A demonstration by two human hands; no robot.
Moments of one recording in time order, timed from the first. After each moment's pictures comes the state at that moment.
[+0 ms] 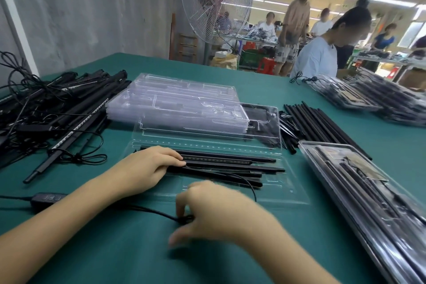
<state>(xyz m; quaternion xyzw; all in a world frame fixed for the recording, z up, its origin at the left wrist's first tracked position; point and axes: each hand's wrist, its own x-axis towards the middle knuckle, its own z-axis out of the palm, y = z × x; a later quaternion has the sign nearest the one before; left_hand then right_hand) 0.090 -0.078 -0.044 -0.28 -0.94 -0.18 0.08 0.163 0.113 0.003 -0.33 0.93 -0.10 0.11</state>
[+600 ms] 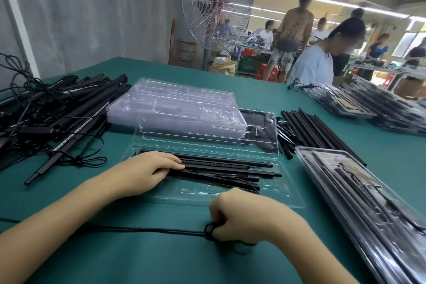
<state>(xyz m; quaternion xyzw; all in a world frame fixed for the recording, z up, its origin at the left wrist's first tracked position) 0.093 -0.077 -0.037 -0.26 -0.94 -0.20 0.03 0.163 0.151 0.014 -0.28 0.94 -0.04 0.18</state>
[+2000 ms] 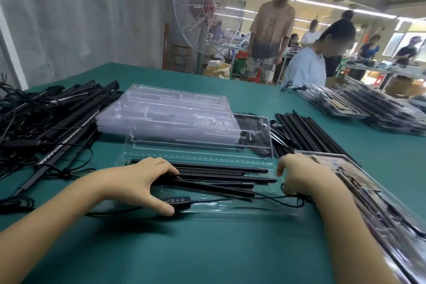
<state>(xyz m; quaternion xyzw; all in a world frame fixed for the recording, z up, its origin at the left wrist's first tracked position) 0.090 -0.073 -0.011 -0.27 -0.94 -0.14 -0.15 0.107 0.243 0.042 0.03 1.00 0.00 0.07</state>
